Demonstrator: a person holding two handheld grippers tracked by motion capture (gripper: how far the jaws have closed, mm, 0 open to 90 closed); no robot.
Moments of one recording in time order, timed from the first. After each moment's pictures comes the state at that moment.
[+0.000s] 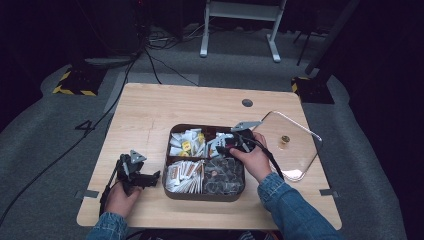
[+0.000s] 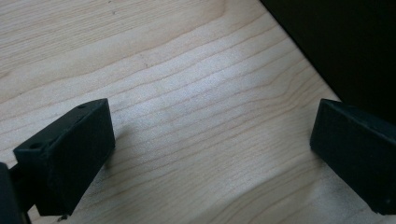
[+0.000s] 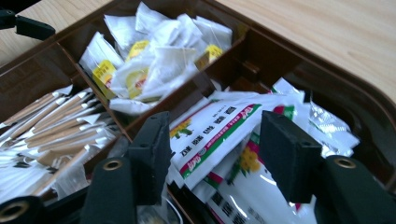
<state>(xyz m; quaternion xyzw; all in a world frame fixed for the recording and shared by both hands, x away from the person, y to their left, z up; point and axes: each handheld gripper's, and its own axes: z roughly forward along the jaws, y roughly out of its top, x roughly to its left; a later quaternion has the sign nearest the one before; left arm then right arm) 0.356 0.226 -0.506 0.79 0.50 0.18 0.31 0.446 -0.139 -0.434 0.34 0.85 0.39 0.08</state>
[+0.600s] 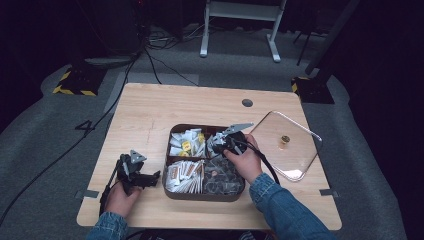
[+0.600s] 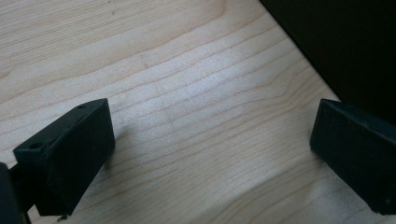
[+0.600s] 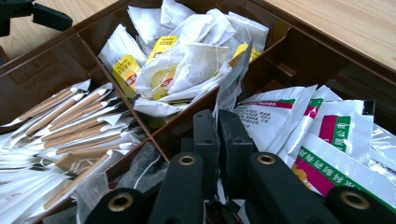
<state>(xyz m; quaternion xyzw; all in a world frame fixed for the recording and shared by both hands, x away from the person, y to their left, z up) 0.356 0.226 -0.506 0.79 0.50 0.18 0.31 0.441 -0.118 -0.441 0.32 0.86 0.39 0.07</state>
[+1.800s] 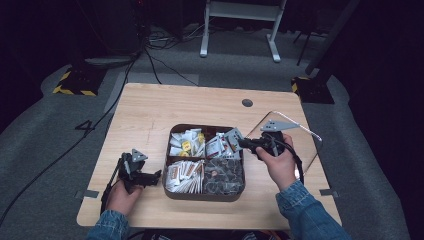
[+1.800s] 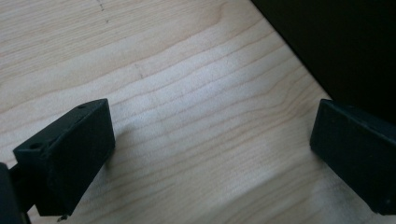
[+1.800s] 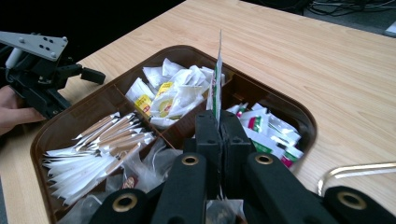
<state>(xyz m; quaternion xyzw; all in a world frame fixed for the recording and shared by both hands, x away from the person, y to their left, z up) 0.363 0.223 -0.506 0.79 0.49 0.17 0.31 0.403 -0.198 -0.377 0.34 0.81 0.47 0.10</state>
